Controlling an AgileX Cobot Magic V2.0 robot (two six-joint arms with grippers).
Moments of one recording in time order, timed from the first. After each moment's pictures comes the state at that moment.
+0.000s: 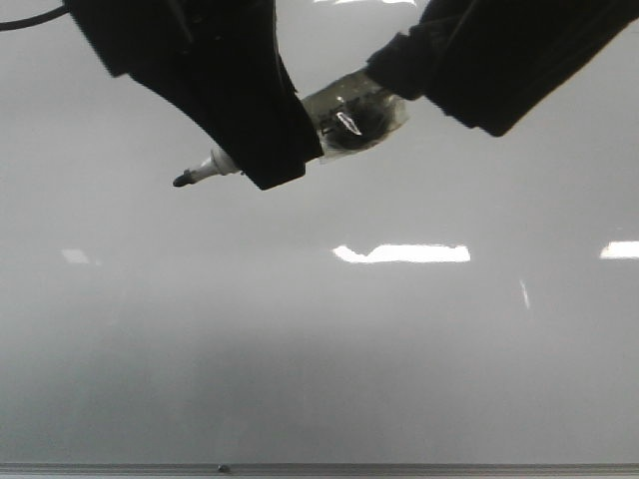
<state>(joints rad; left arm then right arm) -0.87 1.47 -1.28 -0.14 1.00 0.66 0.58 1.21 -1.08 0.42 0.93 -0.92</state>
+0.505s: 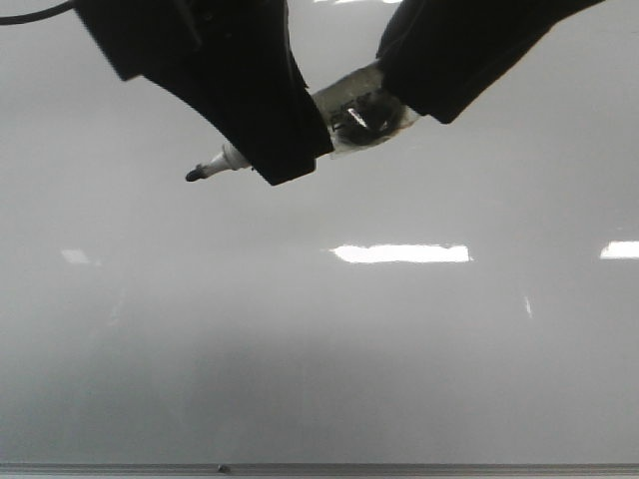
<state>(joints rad) -0.88 1.47 -1.28 -0.13 0.98 0.68 0.60 1.24 -1.08 0.44 0.89 -0.93</state>
